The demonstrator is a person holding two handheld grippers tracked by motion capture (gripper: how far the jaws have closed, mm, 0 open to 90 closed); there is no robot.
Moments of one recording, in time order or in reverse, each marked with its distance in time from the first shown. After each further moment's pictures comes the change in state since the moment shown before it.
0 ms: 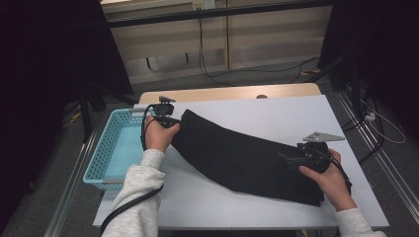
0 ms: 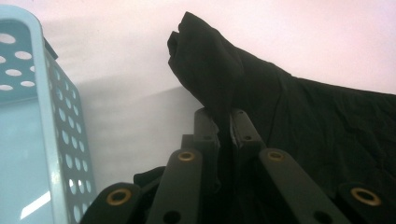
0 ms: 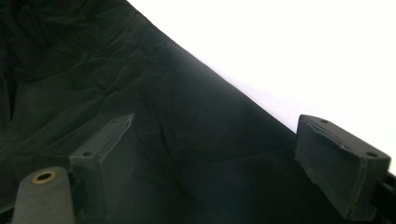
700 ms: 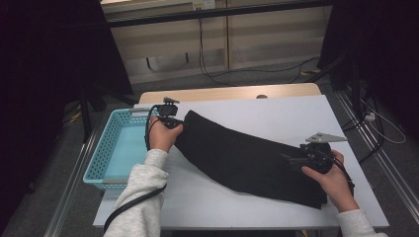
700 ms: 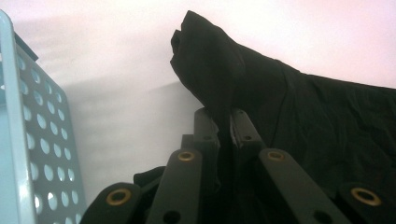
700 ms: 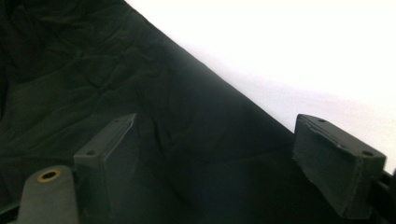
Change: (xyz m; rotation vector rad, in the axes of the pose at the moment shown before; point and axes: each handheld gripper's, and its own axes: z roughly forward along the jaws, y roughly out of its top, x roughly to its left) left arm -0.004 0.001 0.011 0.014 0.000 0.020; right arm -0.007 -0.005 -0.003 0.016 -0.024 0.010
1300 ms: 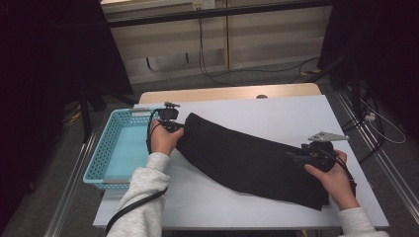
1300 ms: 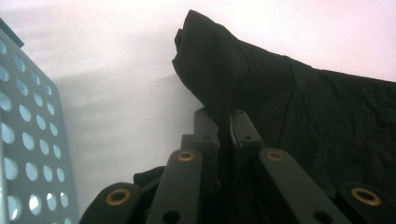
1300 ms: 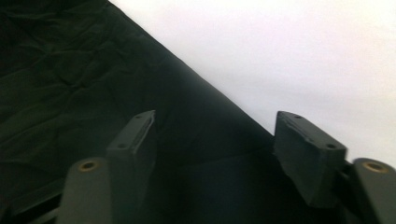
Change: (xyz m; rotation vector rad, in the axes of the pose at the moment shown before) left arm 0.003 -0.011 0.011 -0.018 -0.001 -0.001; right arm -0.010 -0.001 0.002 0.016 -0.040 -0.010
